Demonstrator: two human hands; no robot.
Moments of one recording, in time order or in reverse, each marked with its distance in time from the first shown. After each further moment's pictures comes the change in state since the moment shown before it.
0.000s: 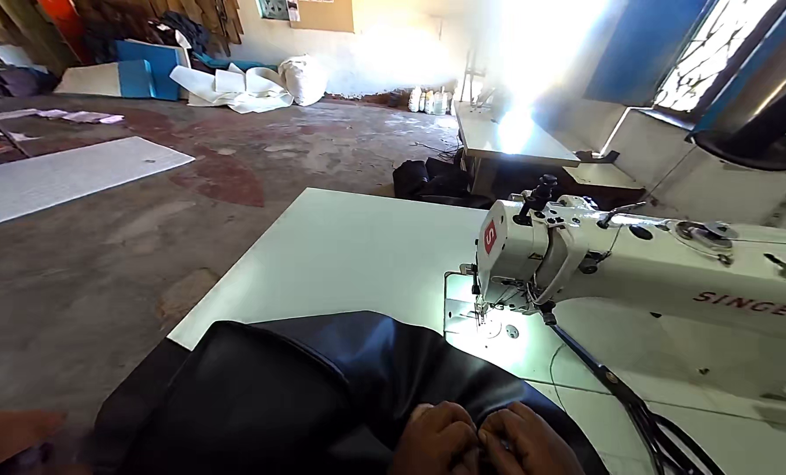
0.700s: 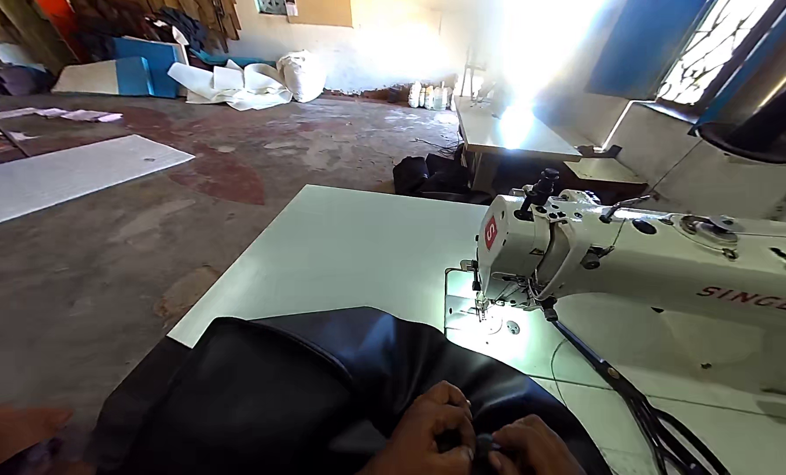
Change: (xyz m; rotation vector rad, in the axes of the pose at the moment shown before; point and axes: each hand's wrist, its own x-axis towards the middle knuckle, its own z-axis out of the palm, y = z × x) left_hand 0.020 -0.002 -0.020 -0.440 -0.241 -0.101; right_hand -0.020 0.014 0.010 0.080 0.172 -0.204
